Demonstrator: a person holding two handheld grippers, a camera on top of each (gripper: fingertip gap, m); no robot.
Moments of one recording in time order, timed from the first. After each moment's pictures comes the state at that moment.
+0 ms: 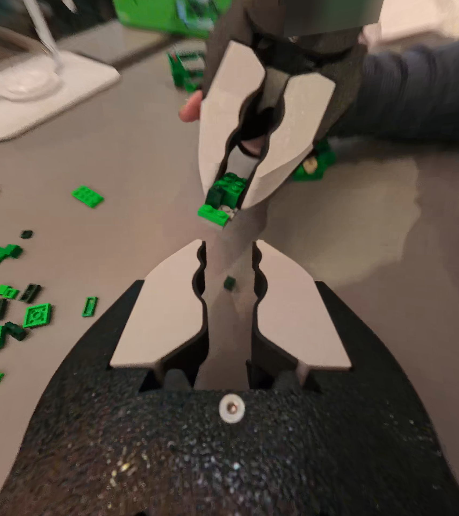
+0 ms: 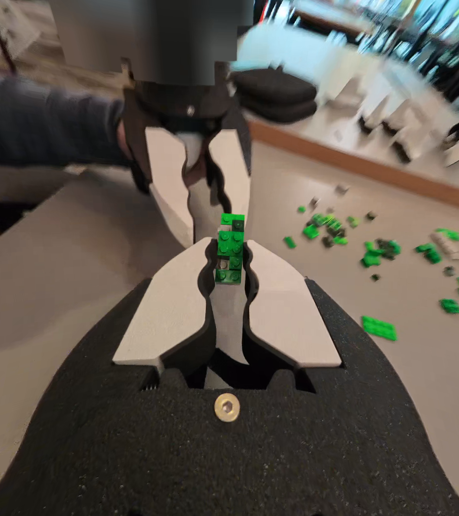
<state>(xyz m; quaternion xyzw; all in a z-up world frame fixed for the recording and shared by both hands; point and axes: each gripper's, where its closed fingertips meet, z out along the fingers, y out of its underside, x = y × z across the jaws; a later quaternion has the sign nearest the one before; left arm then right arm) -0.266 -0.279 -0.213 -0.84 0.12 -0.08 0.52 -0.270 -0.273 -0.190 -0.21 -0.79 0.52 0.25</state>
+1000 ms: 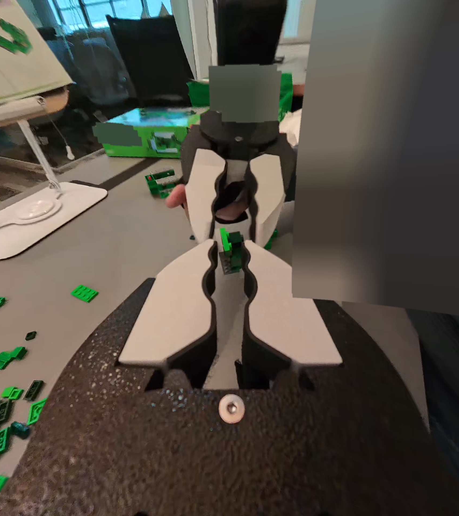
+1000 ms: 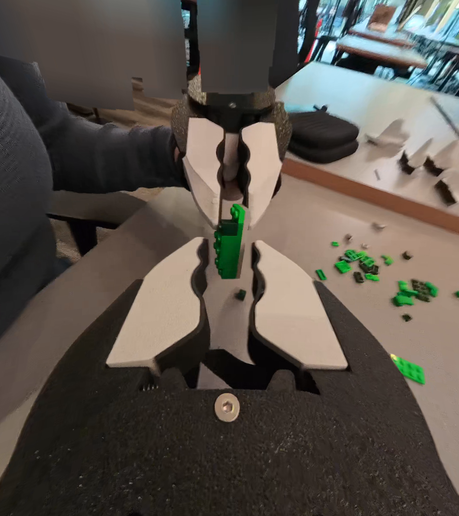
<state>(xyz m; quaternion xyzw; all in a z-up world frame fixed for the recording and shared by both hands) -0.233 -0.283 -0.140 -0.75 0.19 -0.12 0.62 -0.236 -0.289 -0.154 -0.15 -0.79 0.56 0.19</state>
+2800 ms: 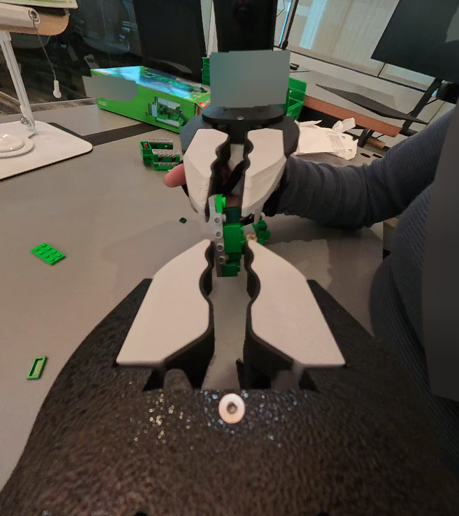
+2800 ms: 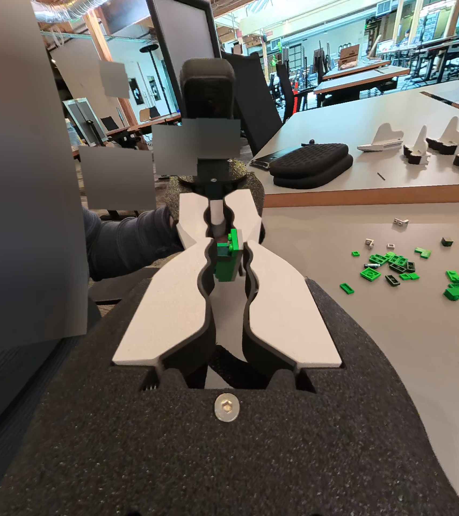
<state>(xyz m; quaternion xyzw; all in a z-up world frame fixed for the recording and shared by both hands) -0.239 -0.276 -0.153 -0.78 0.09 -0.20 0.59 -0.252 -0.284 -0.127 -0.26 -0.69 0.67 0.10</state>
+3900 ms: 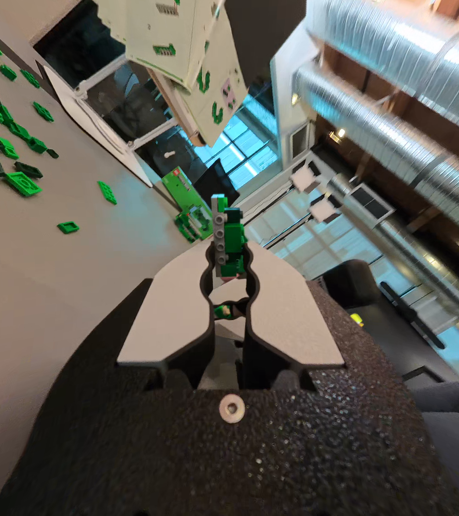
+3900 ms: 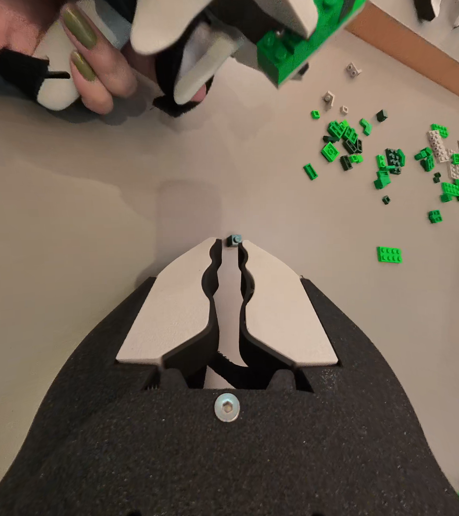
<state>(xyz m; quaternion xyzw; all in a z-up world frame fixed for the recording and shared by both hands) -0.318 -0.328 -0.168 -0.54 -0.28 -0.39 0.69 -0.260 -0.298 -0.244 -0.33 -0.85 0.26 0.31</state>
